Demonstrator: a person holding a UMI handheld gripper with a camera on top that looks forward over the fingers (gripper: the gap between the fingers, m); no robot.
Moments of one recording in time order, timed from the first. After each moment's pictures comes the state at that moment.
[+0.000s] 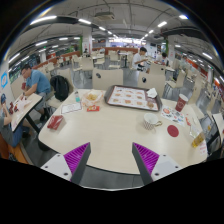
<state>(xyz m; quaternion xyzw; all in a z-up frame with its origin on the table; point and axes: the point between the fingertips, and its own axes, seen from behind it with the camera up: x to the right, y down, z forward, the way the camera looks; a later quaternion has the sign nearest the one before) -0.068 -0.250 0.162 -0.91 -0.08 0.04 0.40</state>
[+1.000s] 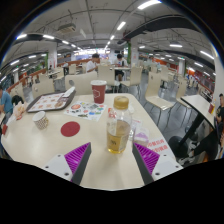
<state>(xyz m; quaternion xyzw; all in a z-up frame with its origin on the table) 0.429 -0.189 0.055 -0.88 0.07 -0.05 0.46</state>
